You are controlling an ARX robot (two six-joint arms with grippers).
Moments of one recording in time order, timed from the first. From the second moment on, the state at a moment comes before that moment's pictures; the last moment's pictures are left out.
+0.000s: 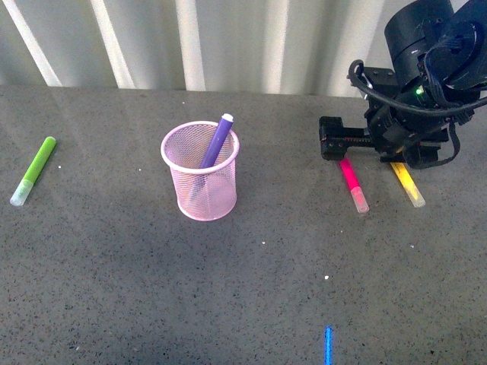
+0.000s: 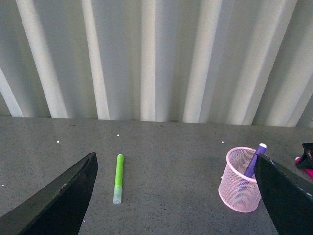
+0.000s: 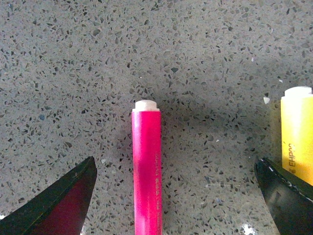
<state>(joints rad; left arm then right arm) 0.00 0.00 0.02 0.00 0.00 0.00 0.19 2.37 1.45 -0.11 -0.03 0.14</state>
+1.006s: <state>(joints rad) 0.00 0.00 0.02 0.00 0.00 0.00 0.23 2.41 1.45 -0.03 -0.16 0.18</state>
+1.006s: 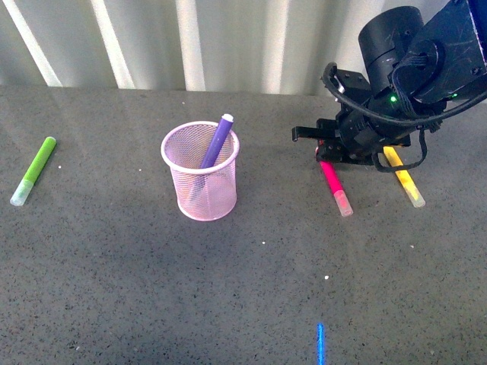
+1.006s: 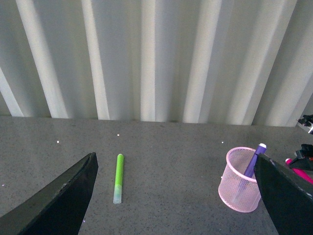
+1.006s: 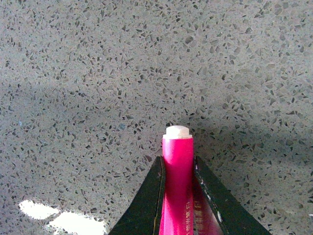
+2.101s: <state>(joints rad) 0.00 0.00 0.02 0.00 0.00 0.00 0.51 2.02 1.07 0.87 -0.20 -0.19</state>
